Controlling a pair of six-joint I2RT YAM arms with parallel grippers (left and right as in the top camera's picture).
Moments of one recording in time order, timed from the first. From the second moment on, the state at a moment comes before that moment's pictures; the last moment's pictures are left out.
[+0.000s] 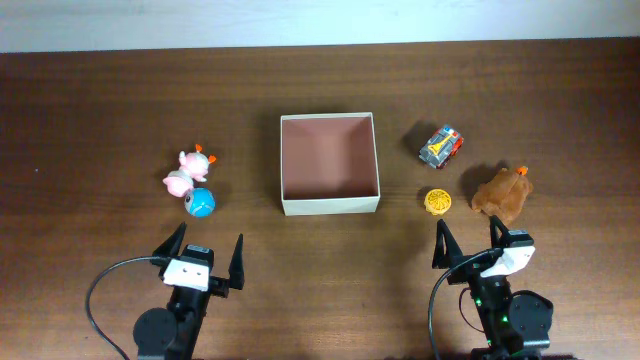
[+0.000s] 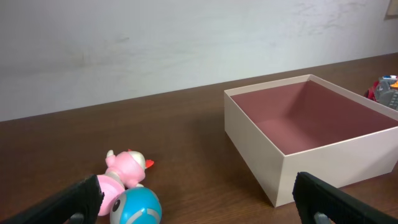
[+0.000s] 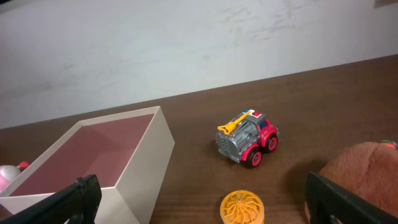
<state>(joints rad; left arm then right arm) -0.05 0.01 0.02 -0.08 0.17 0.09 0.01 0.01 0.01 -0.06 -0.13 0.25</state>
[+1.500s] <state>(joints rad) -0.05 0.01 0.02 -0.08 0.17 0.09 0.01 0.28 0.38 -0.31 -0.19 0.23</state>
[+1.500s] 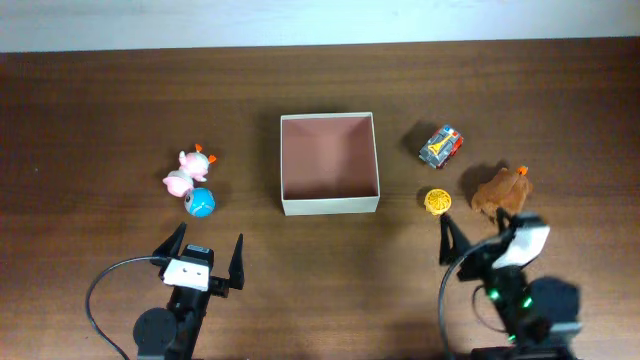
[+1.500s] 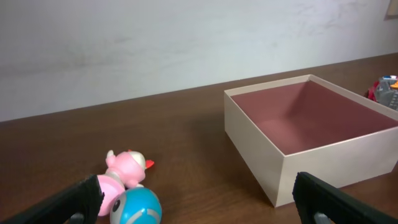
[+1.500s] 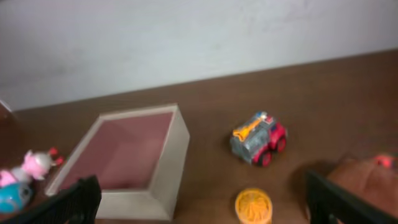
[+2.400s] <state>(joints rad) -0.05 0.01 0.02 -0.08 0.17 0.09 0.02 1.79 1.64 -0.98 -0.12 0.53</state>
